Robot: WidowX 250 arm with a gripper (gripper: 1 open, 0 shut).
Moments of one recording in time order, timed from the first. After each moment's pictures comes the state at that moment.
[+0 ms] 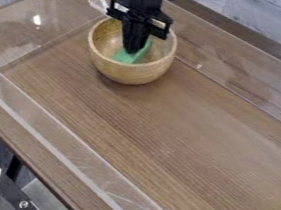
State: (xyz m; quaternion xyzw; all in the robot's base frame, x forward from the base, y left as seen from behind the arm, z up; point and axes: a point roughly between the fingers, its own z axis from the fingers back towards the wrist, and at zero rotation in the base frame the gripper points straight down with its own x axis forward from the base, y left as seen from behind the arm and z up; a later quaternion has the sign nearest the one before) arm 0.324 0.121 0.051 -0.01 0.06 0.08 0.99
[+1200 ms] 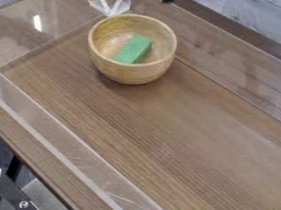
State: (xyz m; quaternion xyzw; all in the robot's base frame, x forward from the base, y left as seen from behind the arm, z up) arm 0.343 0.094 0.132 -0.01 -0.03 0.06 1.00
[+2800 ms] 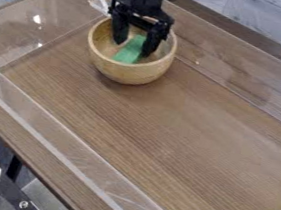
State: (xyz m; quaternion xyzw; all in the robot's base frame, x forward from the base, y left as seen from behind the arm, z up) arm 0.333 0.127 0.042 0.02 0.05 0.10 0.99
